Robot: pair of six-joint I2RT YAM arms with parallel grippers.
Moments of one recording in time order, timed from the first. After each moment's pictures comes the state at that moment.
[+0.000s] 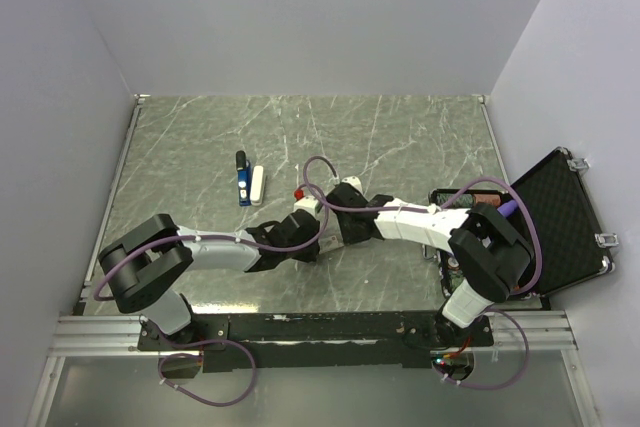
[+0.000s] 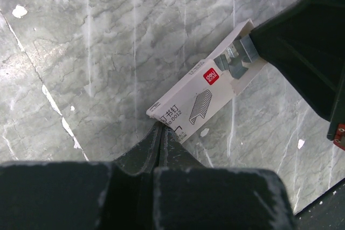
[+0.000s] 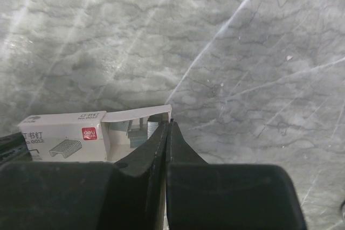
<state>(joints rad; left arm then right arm) -0.99 1.58 0.67 0.13 -0.17 -0.66 0.82 1.60 0.90 -0.45 0.28 0.51</state>
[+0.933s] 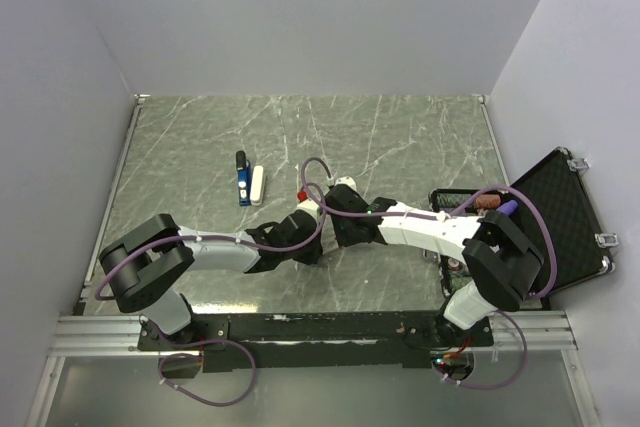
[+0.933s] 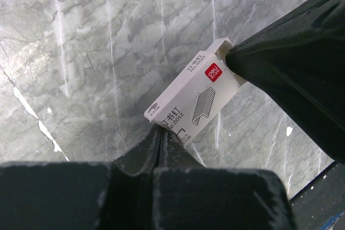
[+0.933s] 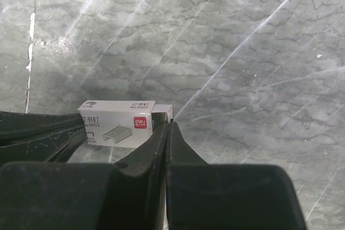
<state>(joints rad) -1.00 1.58 0.66 0.18 -0.10 -0.64 0.88 1.53 0.91 -0.46 0.24 0.51</state>
